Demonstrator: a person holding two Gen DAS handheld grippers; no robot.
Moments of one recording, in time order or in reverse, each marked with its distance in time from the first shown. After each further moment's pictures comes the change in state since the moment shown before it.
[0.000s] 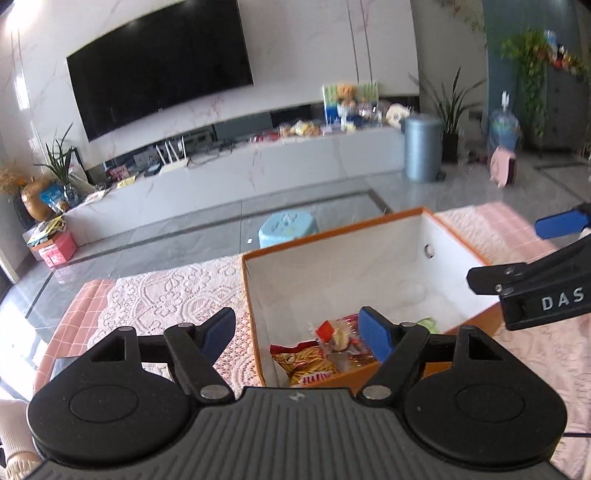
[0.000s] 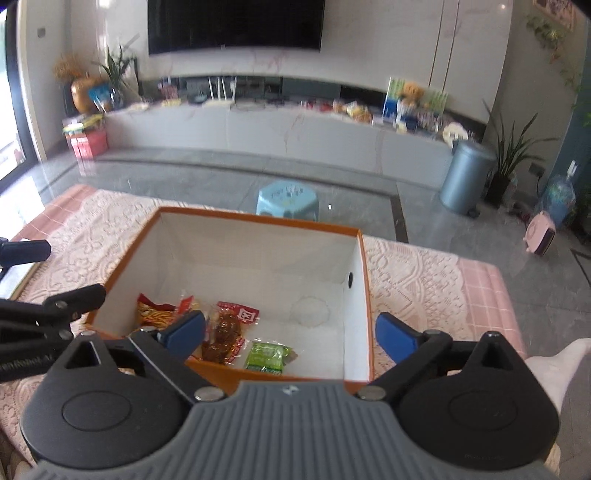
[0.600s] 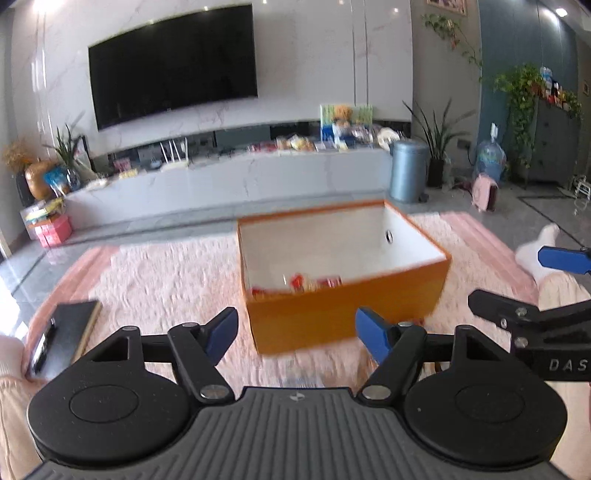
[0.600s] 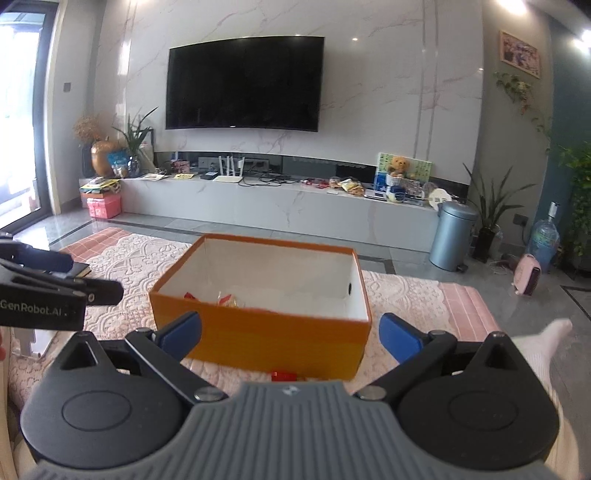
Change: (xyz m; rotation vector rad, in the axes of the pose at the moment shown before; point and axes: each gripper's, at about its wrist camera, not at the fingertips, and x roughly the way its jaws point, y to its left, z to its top) left arm -0.075 -0.004 -0.065 -0.090 -0.035 -0.055; right arm -0.111 0.027 -0.128 0.016 -0.284 -0.017
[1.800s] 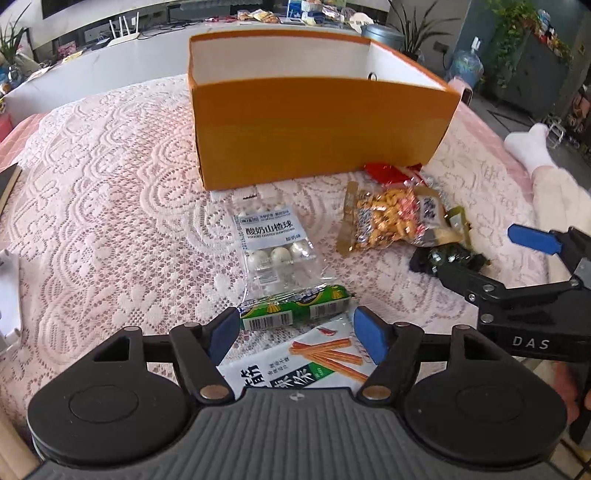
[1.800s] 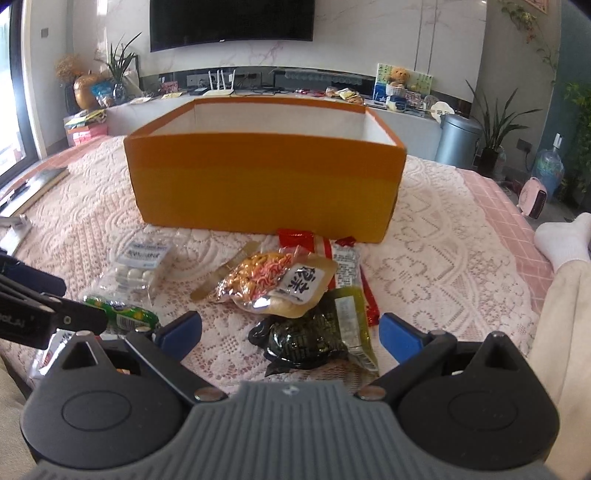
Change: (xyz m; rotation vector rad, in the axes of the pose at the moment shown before) left arm 0.088 0.013 -0.100 -0.025 0.388 -0.173; right arm 0.069 0.018 -0.114 0.013 0.273 -0.010
